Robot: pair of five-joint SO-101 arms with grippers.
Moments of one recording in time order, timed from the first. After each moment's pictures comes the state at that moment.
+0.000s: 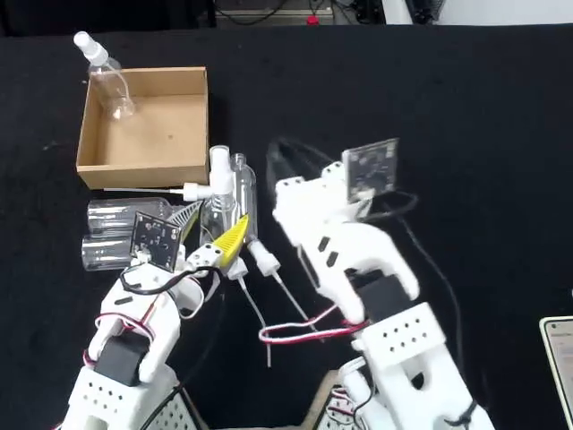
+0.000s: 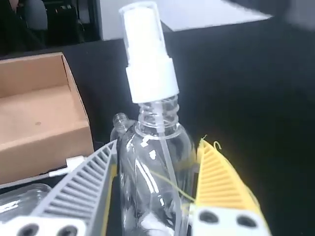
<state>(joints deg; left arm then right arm) 15.1 -104.0 91.5 33.7 0.0 -21.7 -59.7 63.2 16.3 -9.7</state>
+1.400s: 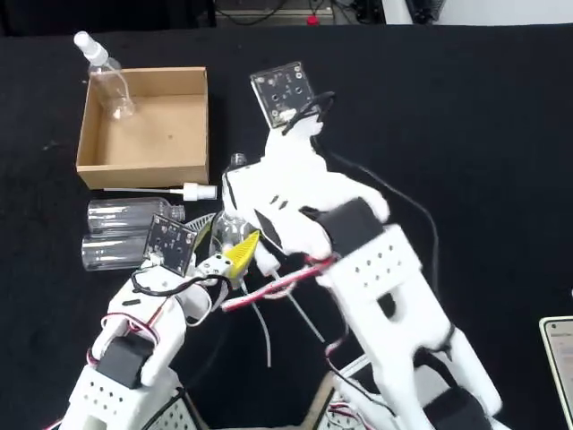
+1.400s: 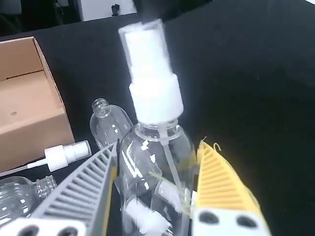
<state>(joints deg) 19.1 -103.9 90.9 38.0 0.0 -32.1 -32.3 20.4 63.4 -8.7</state>
